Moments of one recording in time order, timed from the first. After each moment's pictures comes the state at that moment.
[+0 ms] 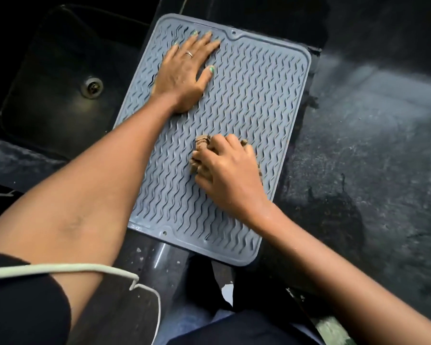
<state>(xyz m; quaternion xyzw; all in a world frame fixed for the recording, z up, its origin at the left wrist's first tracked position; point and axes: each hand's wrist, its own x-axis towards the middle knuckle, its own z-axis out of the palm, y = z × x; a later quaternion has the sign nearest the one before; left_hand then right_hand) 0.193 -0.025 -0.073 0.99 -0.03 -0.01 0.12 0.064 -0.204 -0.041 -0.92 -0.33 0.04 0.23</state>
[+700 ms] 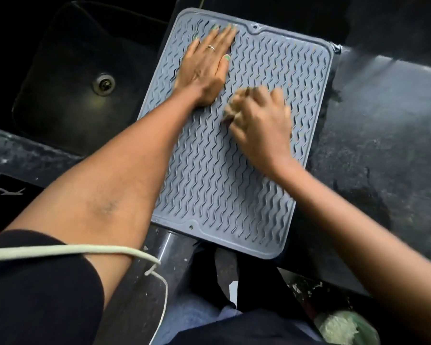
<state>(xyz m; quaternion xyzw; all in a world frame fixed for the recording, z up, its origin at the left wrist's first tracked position) 0.192 -0.024 -0.070 0.99 -0.03 -0.02 0.15 0.116 -0.186 -0.053 -0.95 -0.23 -0.07 0.21</state>
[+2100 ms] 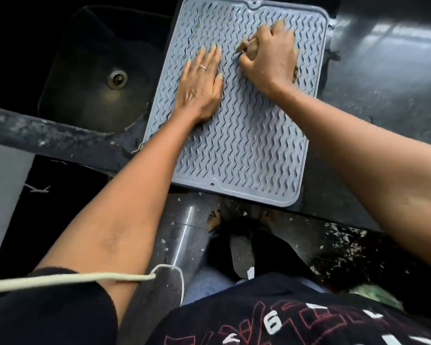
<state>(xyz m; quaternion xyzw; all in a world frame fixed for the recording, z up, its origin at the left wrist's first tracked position) 0.102 -0.022 -0.070 0.99 0.00 -0.04 0.11 0.164 -0.166 -0.051 -0.97 -0.06 -0.05 0.21</state>
